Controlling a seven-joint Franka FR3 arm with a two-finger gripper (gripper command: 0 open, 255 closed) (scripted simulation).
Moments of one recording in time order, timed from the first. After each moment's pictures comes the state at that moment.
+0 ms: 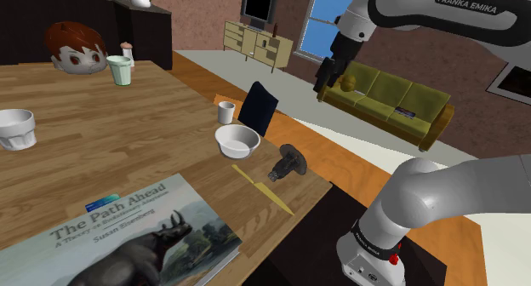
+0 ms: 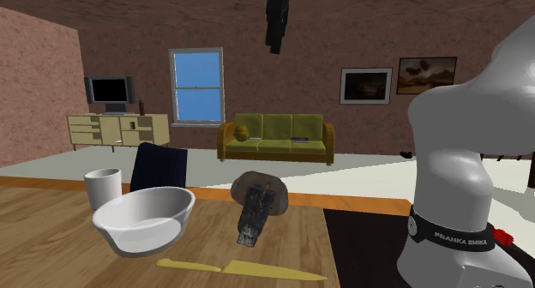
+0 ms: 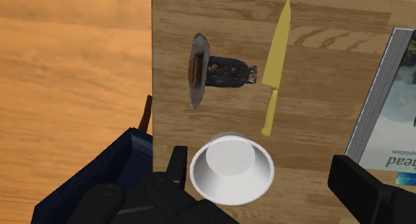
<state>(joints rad) 0.01 -0.78 -0.04 -2.32 -0.04 1.70 -0.10</state>
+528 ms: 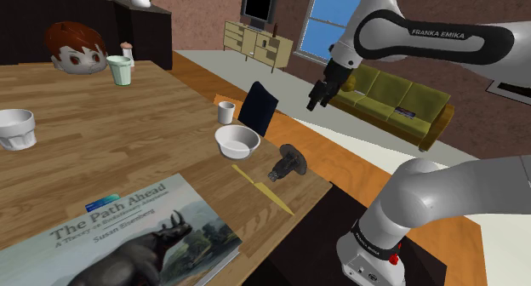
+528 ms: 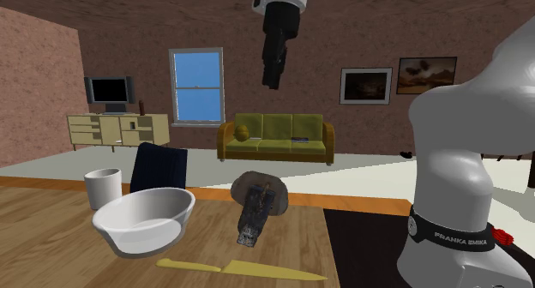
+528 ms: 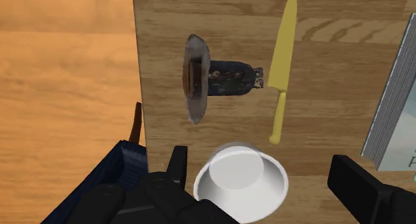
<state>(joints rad) -0.01 -0.78 -0.11 -2.51 -0.02 1.89 -0.11</state>
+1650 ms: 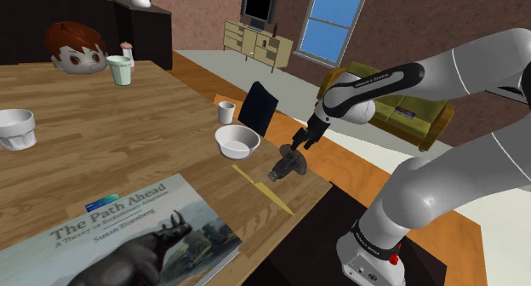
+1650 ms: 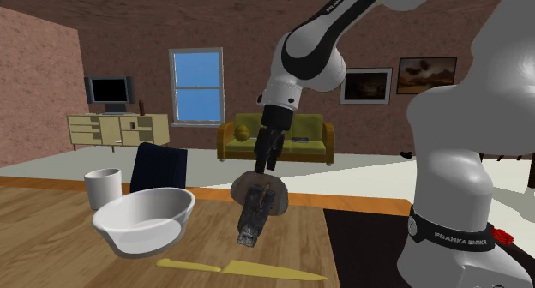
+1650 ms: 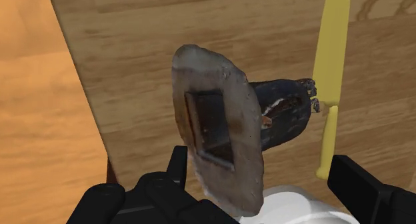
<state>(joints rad) 0.04 -0.48 -0.35 -2.84 0.16 2.51 -0.27</state>
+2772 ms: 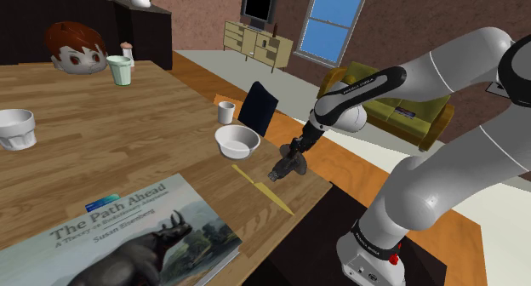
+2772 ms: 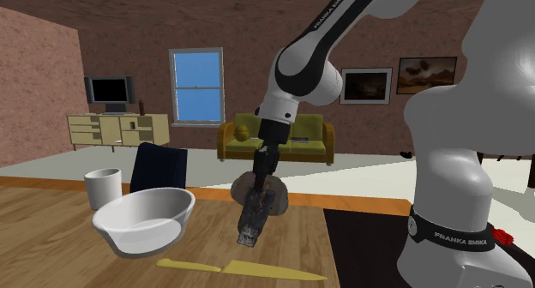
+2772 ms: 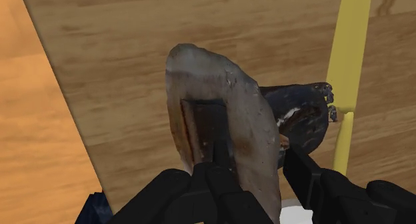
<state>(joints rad) 0.11 -0.38 -0.39 -2.86 0.24 2.63 -0.32</state>
